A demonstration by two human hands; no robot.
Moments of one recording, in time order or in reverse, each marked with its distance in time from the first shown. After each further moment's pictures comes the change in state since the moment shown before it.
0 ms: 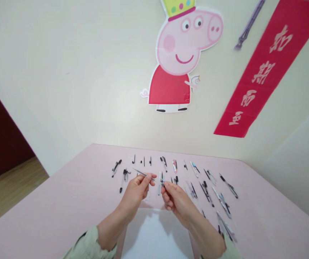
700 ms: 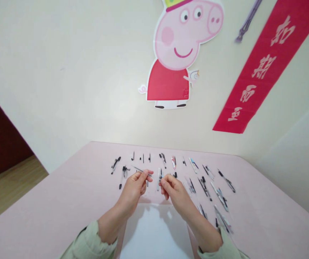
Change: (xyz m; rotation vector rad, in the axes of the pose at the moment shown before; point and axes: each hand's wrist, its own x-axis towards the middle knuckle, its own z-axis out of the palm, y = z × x) left_hand 0.000 0.002 0.001 -0.080 0.060 -0.038; right_hand 0.005 -0.001 -0.002 -0.477 0.075 -0.282
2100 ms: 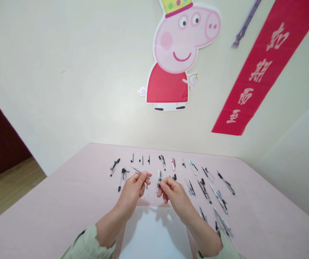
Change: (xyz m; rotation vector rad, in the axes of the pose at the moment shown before) left_hand 0.001 0.001 -0.001 0.054 0.030 0.034; right_hand 0.001 0.000 0.001 0.094 0.009 0.067
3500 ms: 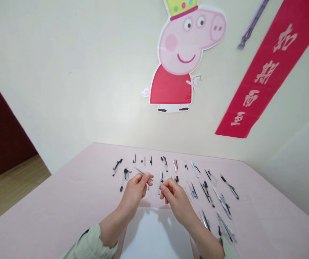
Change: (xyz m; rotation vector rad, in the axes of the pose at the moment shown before) left_hand 0.003 -0.008 0.000 -0.002 0.011 0.026; right_hand -0.005 -0.002 0.001 -0.230 0.012 -0.123
